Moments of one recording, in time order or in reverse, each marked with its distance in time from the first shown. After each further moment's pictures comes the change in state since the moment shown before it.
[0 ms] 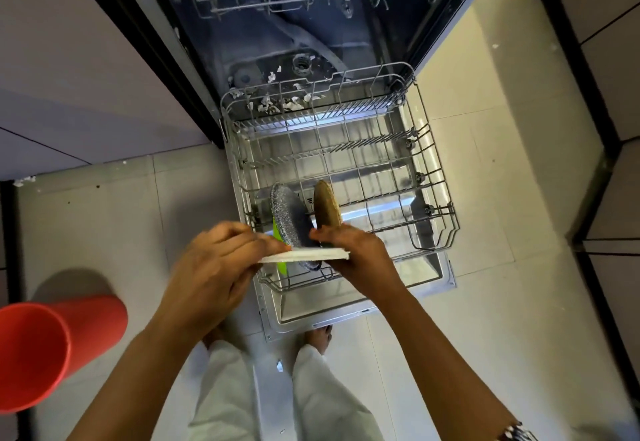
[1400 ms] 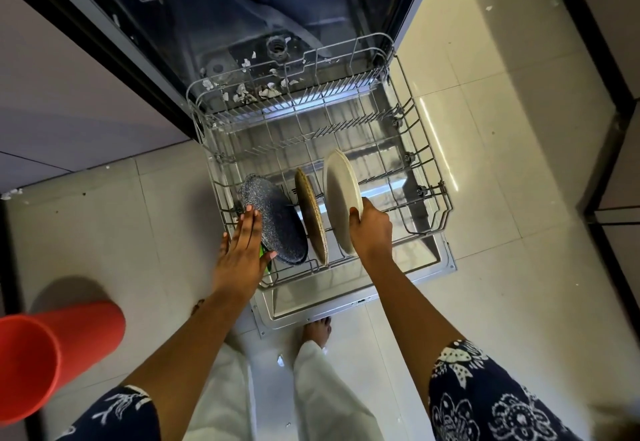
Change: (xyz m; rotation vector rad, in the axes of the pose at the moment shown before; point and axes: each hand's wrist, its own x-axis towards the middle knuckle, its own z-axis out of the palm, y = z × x) left_hand -0.013 -0.039 0.179 0.183 -0.469 -0.554; right_hand 0.004 0.094 0.012 -0.086 0.113 0.829
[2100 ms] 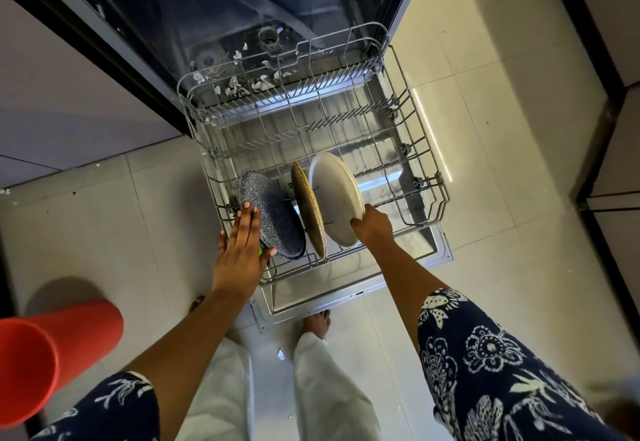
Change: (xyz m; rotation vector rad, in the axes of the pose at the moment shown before) left_hand -0.001 -0.003 0.007 0.014 0.026 0.012; right_hand 0.026 0.028 0.015 -0.036 -0.245 0.213
